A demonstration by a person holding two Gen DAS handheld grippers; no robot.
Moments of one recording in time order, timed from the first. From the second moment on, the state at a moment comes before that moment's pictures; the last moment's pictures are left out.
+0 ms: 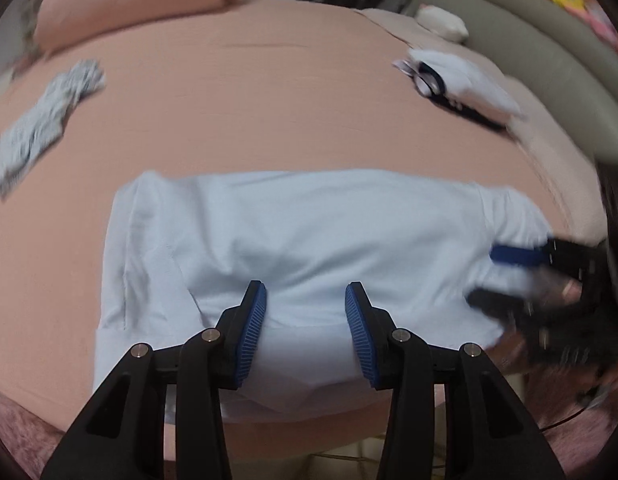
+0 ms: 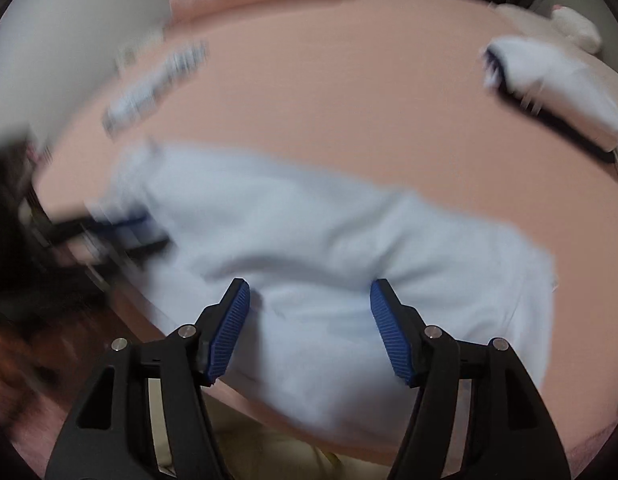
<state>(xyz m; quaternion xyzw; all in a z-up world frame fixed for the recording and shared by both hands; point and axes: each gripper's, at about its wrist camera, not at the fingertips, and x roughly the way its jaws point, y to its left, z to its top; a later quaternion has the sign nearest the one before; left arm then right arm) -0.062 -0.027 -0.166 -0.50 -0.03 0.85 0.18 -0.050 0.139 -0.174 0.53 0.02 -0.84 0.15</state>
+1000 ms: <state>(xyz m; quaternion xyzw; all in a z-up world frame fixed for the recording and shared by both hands) -0.058 -0.048 -0.148 -0.44 -0.05 0.89 0.11 -0.035 0.302 -0.143 0.46 -0.13 -0.88 -0.07</state>
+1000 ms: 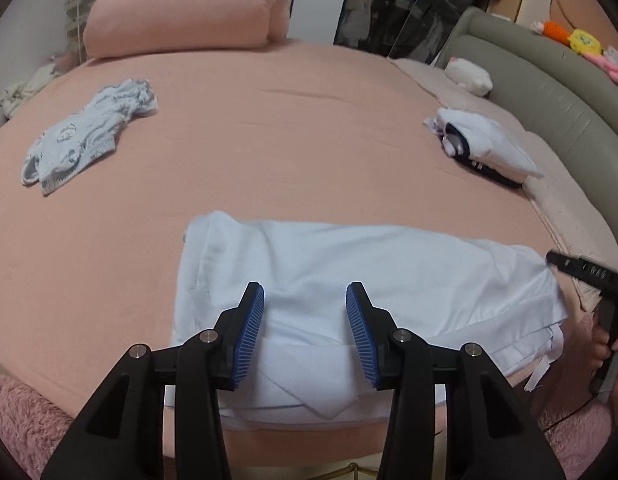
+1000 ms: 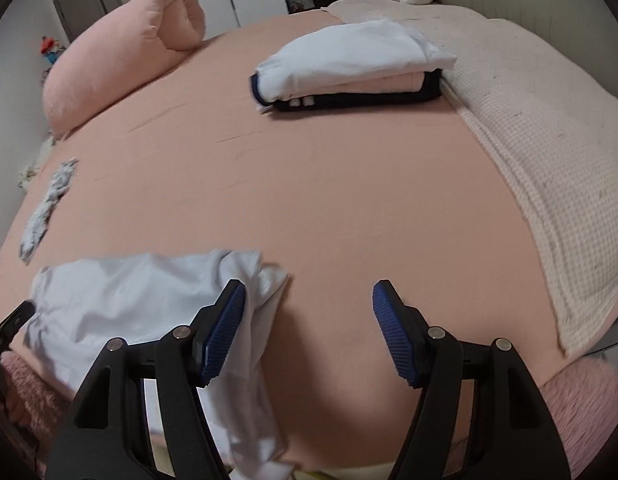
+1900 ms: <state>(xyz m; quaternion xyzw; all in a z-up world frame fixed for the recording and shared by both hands) -0.107 -0.078 -0.154 -0.46 -0.09 0.88 0.11 -0.071 0.290 -0.166 0.51 -0.10 -0.86 -0.03</state>
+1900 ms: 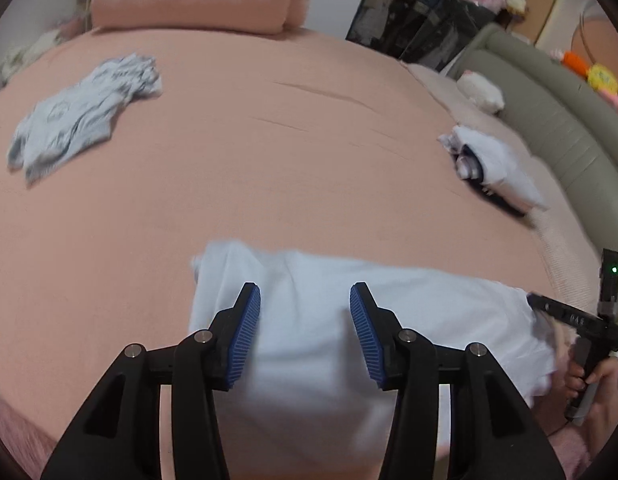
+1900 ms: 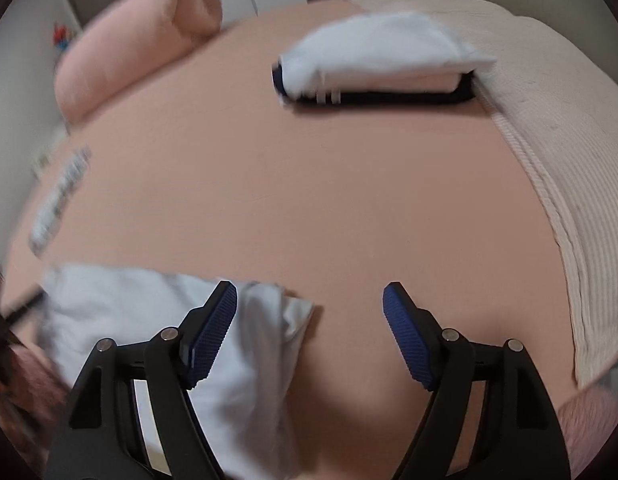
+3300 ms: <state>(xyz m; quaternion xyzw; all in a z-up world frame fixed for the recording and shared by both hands) -0.049 -0.142 -0.172 -0.52 -0.15 0.84 -0.06 0.008 0.277 -0.168 0.53 -0.14 -0.84 -0.05</state>
